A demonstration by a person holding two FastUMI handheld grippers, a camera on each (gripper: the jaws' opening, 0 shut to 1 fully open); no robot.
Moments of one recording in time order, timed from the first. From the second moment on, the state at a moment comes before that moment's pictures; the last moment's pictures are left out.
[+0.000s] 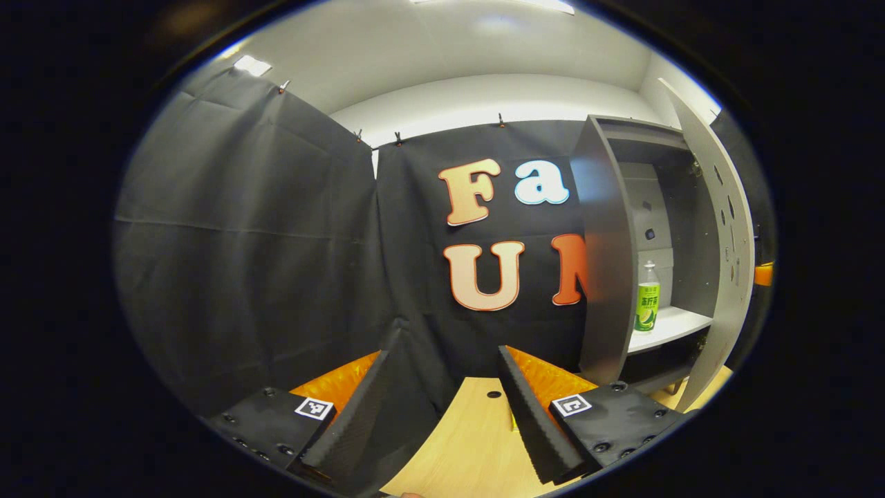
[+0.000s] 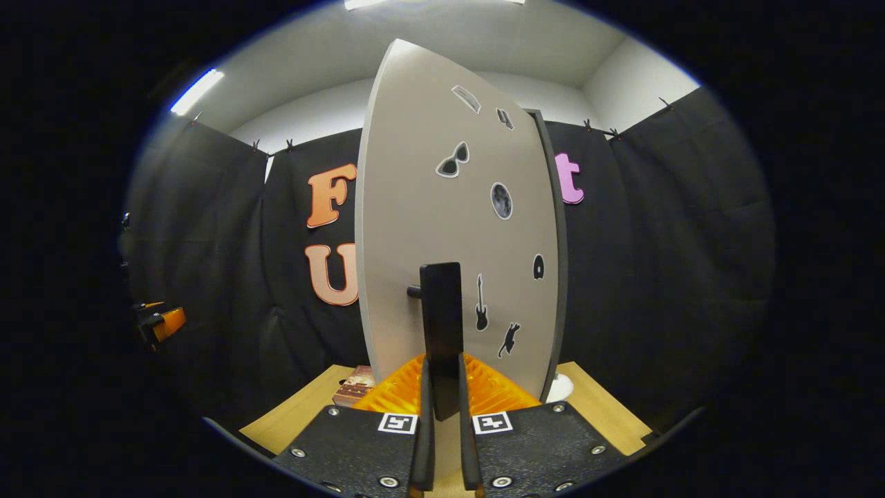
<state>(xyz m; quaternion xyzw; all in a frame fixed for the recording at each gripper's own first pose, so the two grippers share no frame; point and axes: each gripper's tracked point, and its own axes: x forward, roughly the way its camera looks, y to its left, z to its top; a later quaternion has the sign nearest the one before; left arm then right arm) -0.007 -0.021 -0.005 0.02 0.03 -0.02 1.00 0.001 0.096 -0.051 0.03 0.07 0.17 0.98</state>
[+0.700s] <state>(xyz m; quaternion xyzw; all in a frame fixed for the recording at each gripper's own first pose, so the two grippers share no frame) -0.018 -0.127 -0.003 0.01 0.04 -0.09 1.00 -0.013 -0.010 -0.048 0.02 0.06 0.10 0.99</state>
